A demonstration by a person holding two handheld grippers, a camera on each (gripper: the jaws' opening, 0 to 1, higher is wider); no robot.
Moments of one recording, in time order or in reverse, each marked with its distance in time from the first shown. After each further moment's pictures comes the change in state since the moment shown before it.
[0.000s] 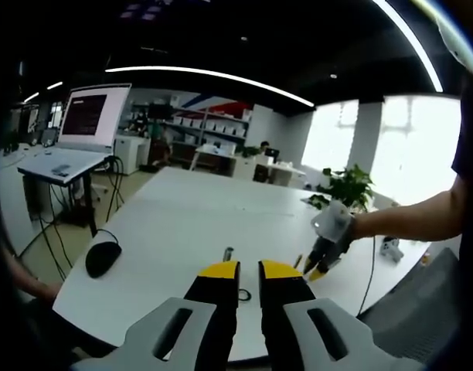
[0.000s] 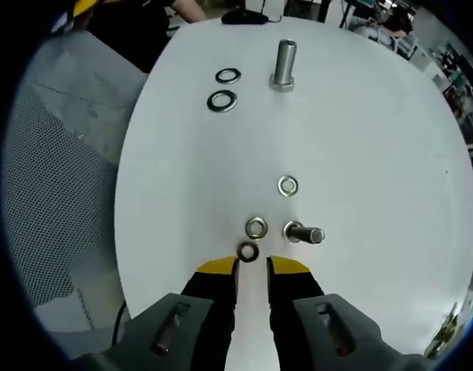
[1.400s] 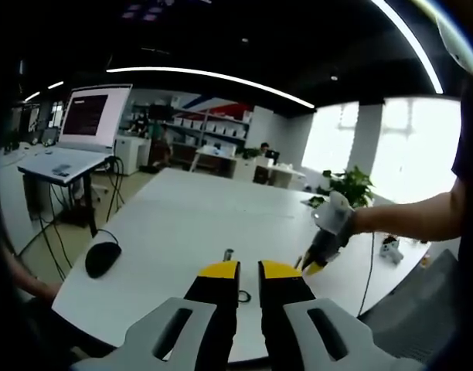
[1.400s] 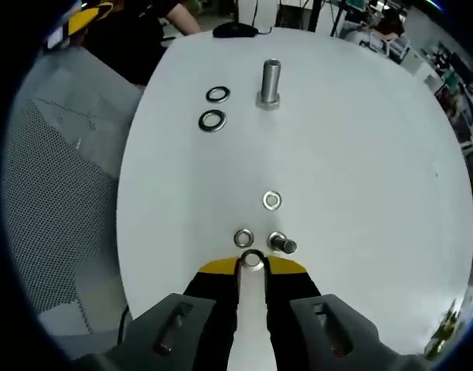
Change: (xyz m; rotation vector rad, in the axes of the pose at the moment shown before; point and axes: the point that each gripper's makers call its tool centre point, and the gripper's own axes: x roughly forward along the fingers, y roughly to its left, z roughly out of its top) left arm 0.000 0.000 0.001 -0.005 -0.009 -0.001; right arm -0.024 -0.015 0.015 0.021 -0.045 -0.031
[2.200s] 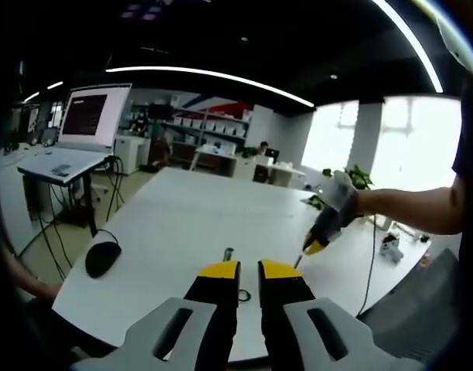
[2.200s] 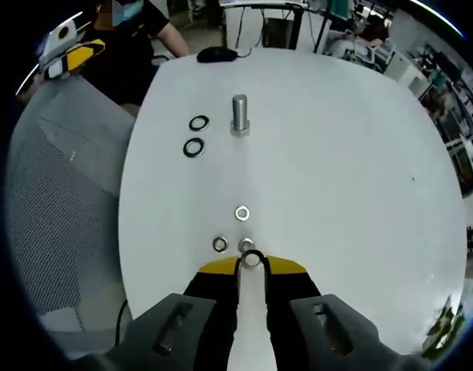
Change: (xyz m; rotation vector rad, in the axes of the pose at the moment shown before) left arm 0.000 0.000 -0.001 0.003 0.006 0.000; right arm -0.031 -0.025 0.016 0.028 -0.072 -0.034
